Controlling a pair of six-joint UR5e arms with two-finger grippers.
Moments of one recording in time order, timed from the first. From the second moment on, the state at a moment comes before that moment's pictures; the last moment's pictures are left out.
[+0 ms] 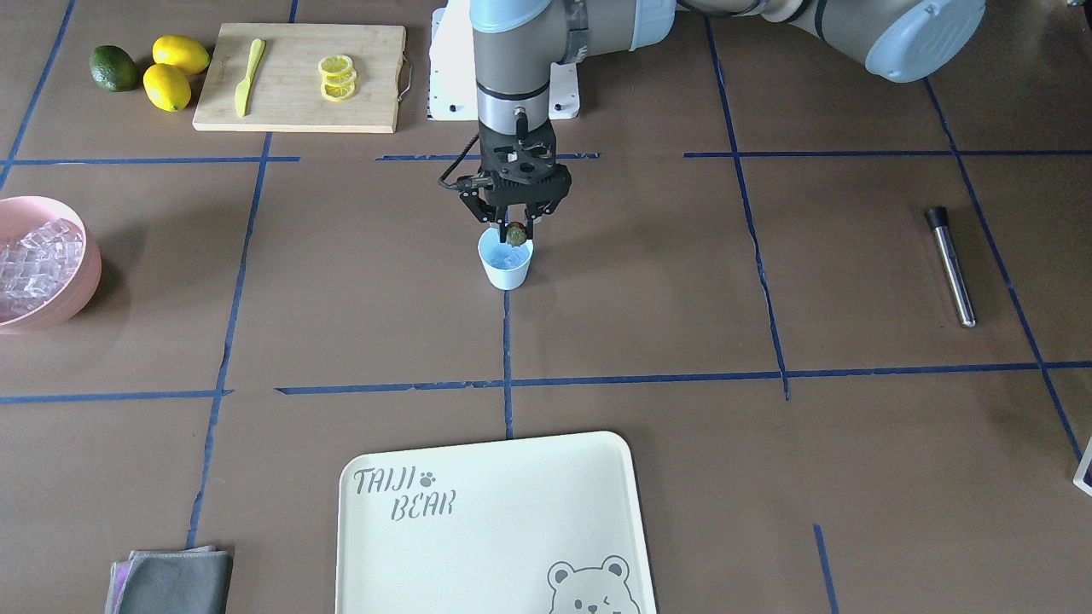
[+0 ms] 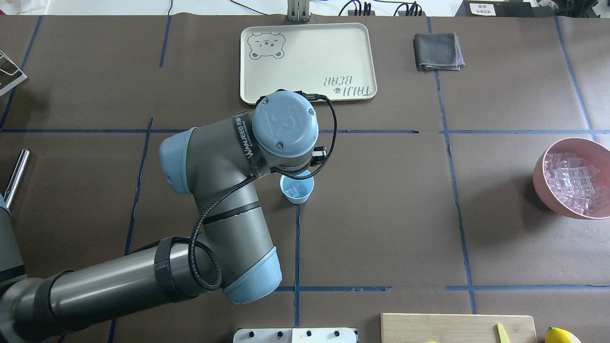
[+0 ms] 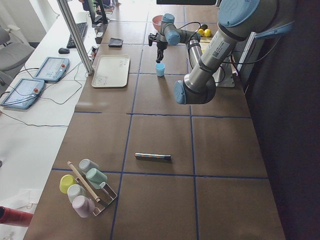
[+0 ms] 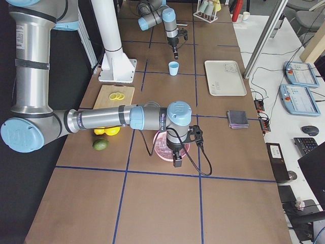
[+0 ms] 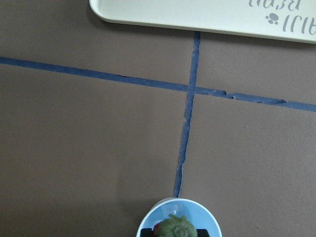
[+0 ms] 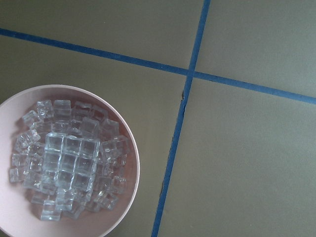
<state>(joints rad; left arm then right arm) -0.46 -2.49 -1.63 -1.41 -1.68 -1.42 1.56 -1.68 1.83 -1.72 2.31 -0.20</state>
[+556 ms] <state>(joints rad) -0.44 -2.50 -1.59 -1.41 -1.69 -1.42 1.56 -1.68 1.83 -1.72 2.31 -0.20</state>
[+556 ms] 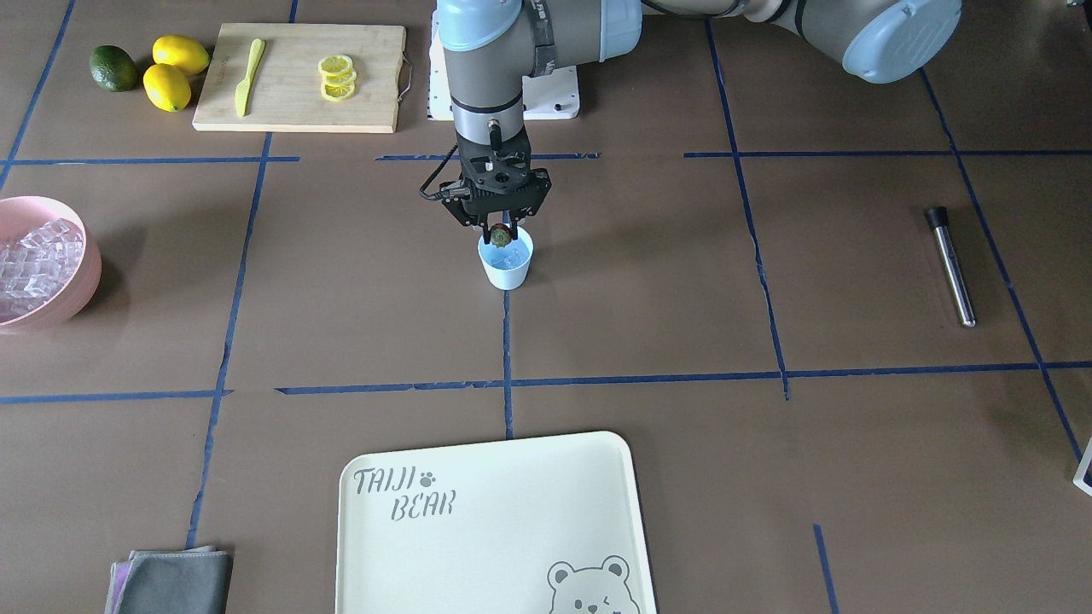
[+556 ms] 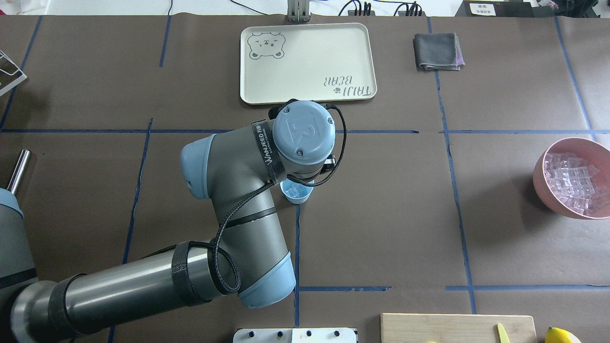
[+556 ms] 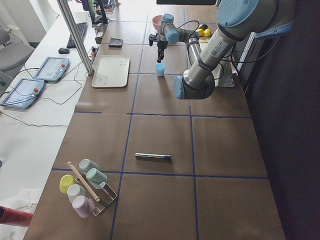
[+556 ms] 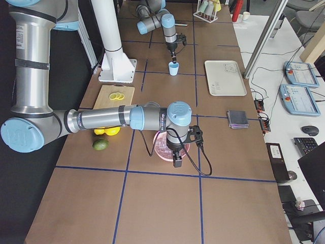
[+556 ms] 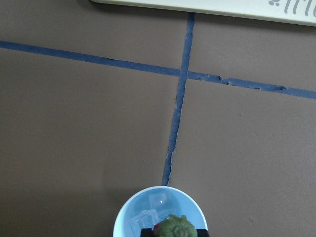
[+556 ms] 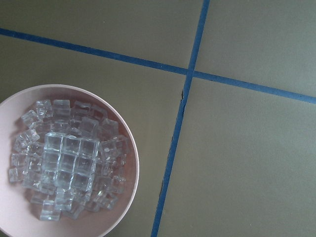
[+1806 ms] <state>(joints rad) -0.85 -1.96 -1.99 -1.40 -2.03 -0.81 1.56 -1.68 1.84 -1.72 2.31 -0.20</state>
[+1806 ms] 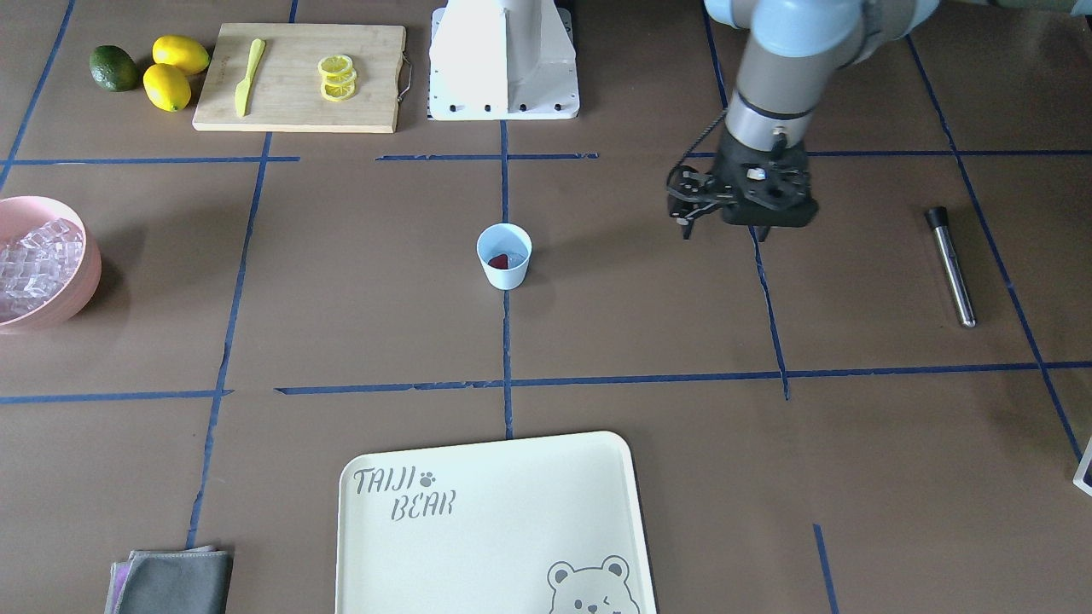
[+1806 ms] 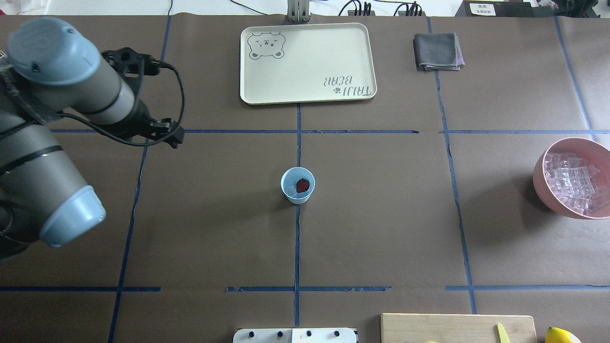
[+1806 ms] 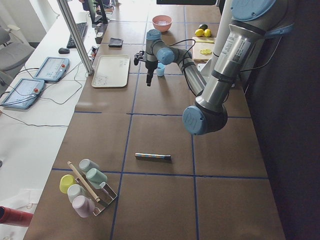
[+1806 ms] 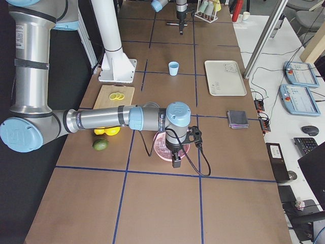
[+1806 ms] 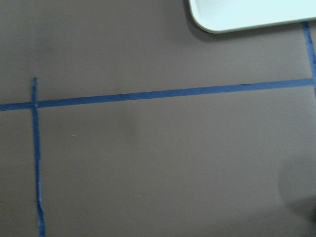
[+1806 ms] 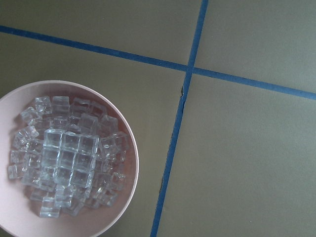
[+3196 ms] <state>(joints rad) -1.23 -1.54 -1.41 -2.24 -2.26 -0.47 1.56 -1.69 1.84 -1.72 2.31 -0.20</state>
